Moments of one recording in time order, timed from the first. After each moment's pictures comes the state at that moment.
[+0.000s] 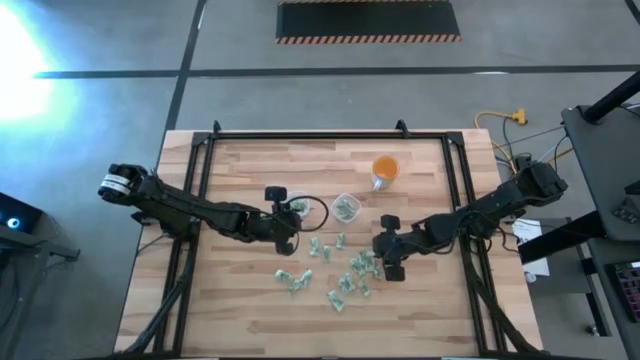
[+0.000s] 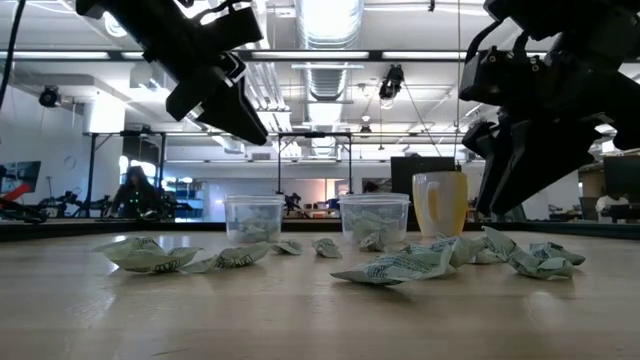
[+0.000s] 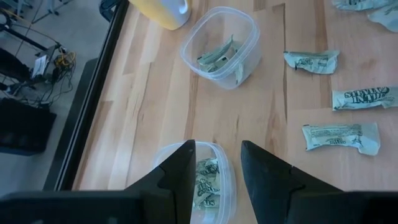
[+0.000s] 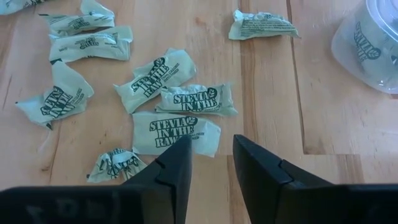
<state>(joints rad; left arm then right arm) -0.22 1.42 0.88 -0.28 -0.62 0.04 0.34 1.44 0.64 -0.20 0.20 0.29</state>
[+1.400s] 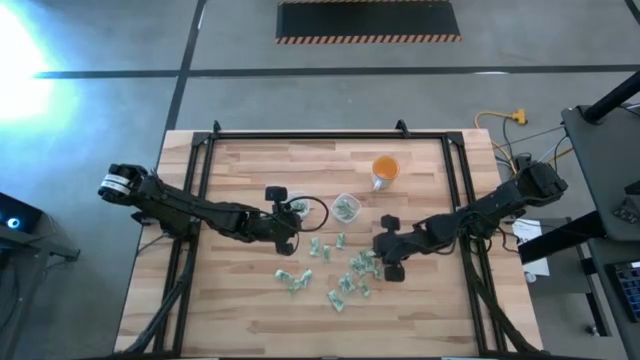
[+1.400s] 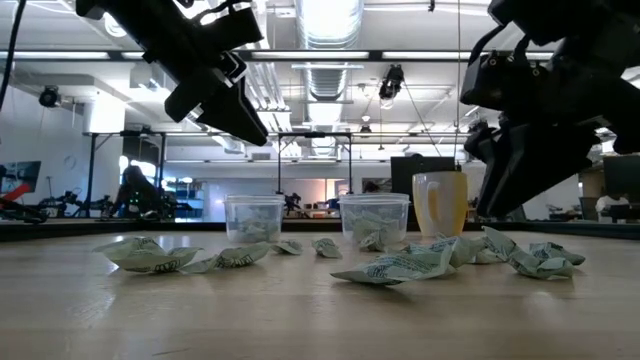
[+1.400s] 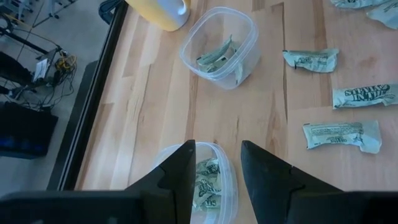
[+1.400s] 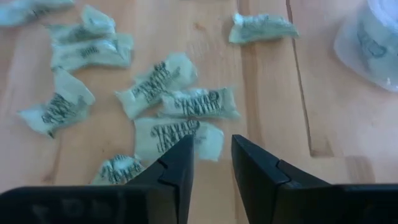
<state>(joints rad) -0.22 1.42 0.88 -0.27 -0.62 0.06 0.34 1.44 0.60 -0.12 0.20 0.31</state>
